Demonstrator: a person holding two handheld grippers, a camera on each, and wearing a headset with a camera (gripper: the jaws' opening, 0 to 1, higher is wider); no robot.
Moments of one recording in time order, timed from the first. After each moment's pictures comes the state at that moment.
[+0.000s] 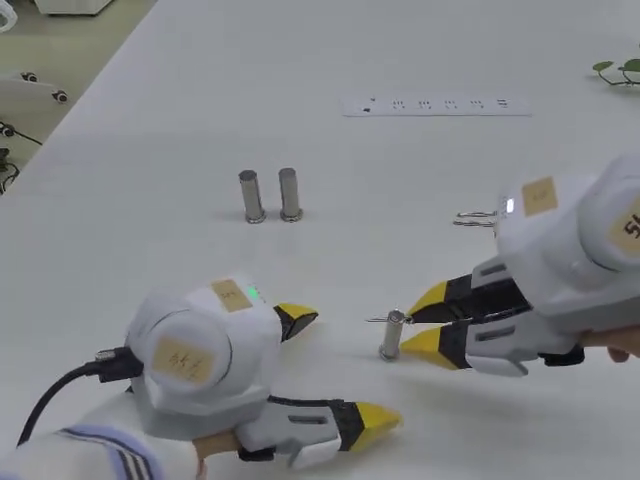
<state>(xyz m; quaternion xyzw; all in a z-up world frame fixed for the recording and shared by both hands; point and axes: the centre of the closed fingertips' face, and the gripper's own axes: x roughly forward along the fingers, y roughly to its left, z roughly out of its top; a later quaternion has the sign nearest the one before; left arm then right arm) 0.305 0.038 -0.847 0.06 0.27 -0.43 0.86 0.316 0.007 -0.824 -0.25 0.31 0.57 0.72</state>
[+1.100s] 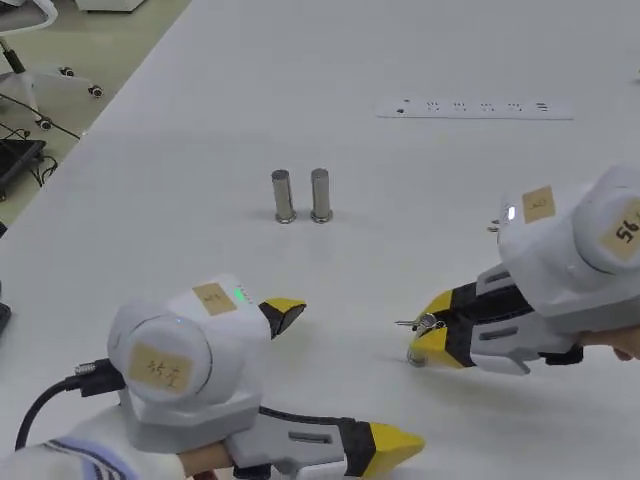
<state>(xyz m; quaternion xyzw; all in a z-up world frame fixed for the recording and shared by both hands) 0.302 0.059 -0.838 0.02 0.27 -0.40 0.87 0.329 0.025 -0.838 -0.25 0.31 0.59 0.70</state>
